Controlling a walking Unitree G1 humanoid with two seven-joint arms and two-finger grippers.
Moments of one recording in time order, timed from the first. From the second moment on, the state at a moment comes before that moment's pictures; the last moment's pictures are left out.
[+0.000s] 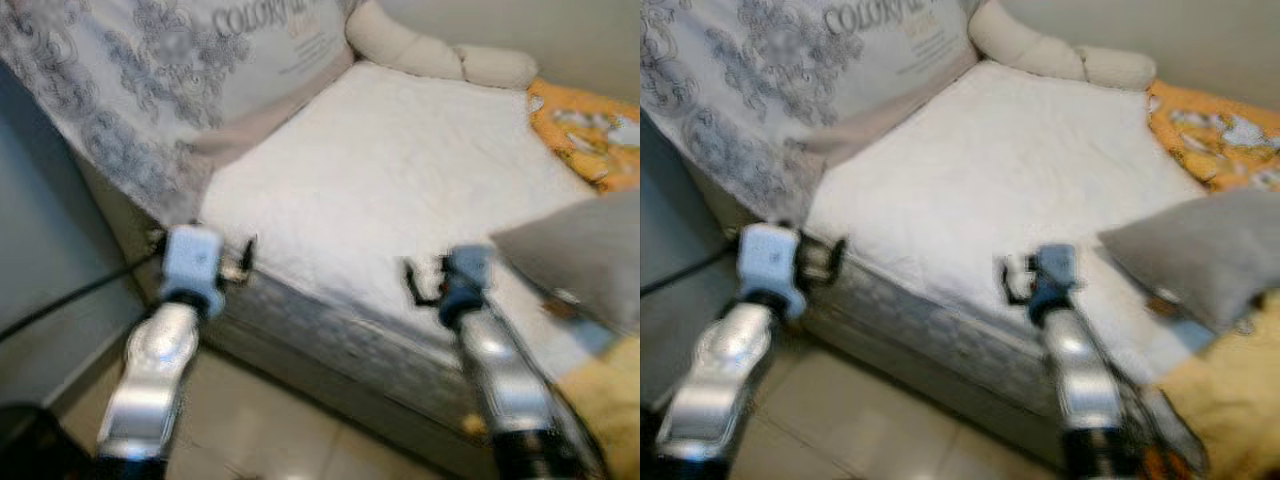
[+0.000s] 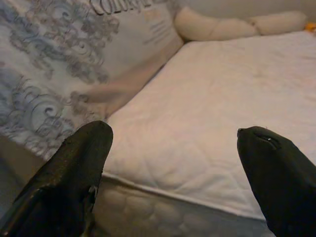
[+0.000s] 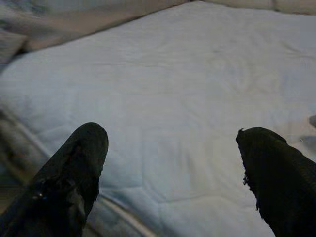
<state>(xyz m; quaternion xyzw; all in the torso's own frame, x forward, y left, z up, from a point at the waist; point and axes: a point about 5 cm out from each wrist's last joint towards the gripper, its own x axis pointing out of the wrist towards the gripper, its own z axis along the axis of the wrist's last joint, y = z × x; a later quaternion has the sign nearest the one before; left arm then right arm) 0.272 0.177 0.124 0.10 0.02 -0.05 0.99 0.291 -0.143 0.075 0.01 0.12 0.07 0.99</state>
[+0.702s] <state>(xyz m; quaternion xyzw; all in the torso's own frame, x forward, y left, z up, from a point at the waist) 0.274 0.176 0.126 0.08 0.01 -0.04 1.00 0.292 -0.149 0.076 0.00 0.12 0.06 0.99</state>
